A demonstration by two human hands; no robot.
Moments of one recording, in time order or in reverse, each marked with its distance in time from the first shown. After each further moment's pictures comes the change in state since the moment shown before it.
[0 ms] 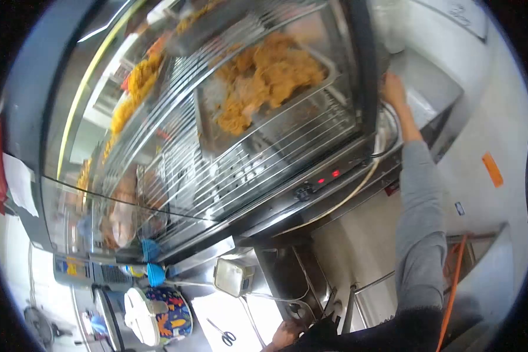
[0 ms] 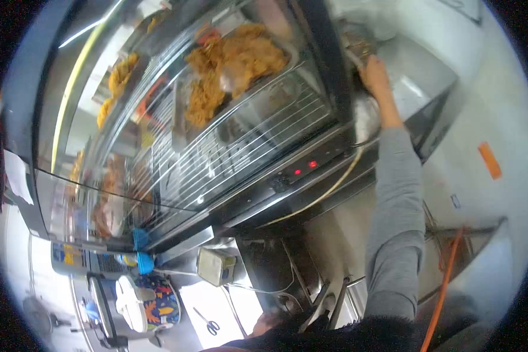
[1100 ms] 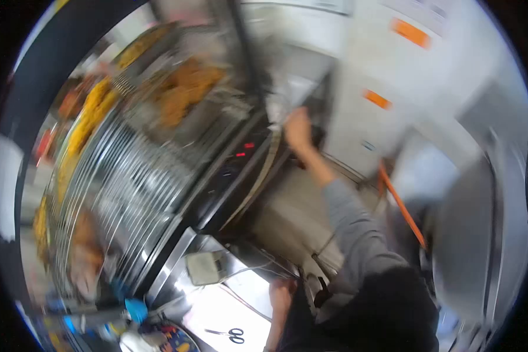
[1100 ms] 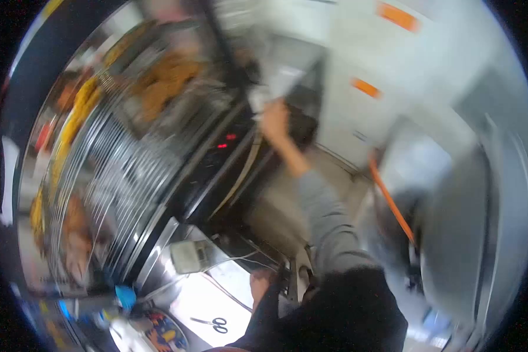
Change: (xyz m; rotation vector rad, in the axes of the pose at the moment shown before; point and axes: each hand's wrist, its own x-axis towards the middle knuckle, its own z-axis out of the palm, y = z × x) left_hand -0.001 -0.018 0.034 0.013 0.221 0.125; right_hand -0.229 -0.144 -0.144 0.320 0.252 0.515
